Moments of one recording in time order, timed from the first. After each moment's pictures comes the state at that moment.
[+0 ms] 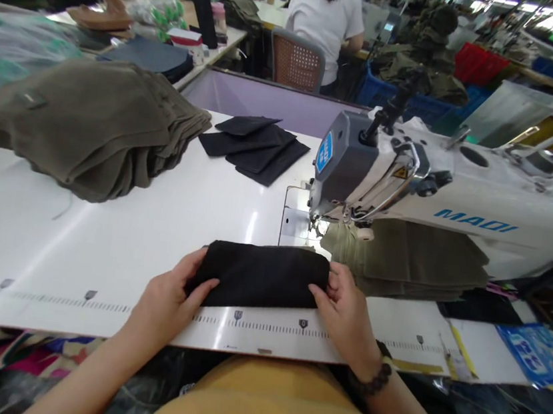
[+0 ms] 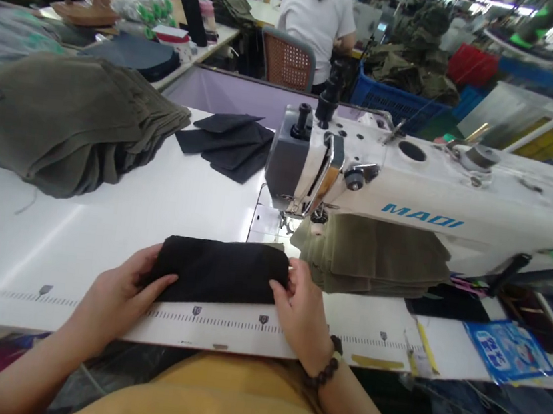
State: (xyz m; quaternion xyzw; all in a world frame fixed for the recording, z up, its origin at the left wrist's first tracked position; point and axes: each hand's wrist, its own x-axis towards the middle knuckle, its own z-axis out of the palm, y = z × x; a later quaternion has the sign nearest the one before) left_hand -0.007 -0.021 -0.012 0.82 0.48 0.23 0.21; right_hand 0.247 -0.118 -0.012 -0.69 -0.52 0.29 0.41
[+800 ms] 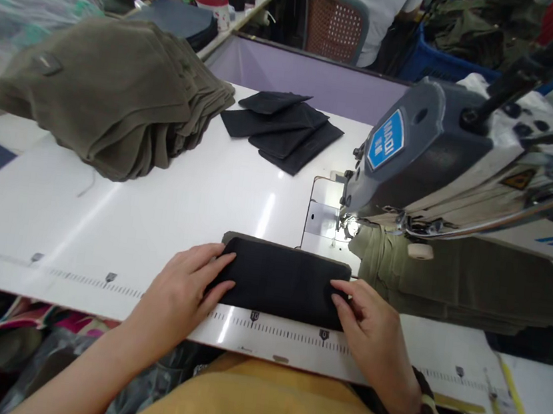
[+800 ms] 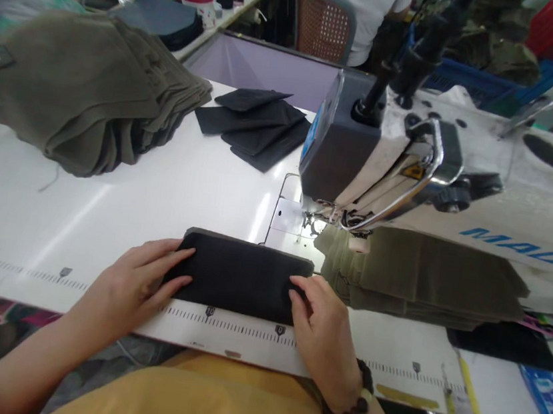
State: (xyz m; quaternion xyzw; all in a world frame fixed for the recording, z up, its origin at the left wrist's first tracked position) left_hand -0.013 -0.019 -0.008 0.90 0.38 0.20 0.05; right_hand 0.249 -0.113 0.002 -0.71 -0.61 0.20 0.29
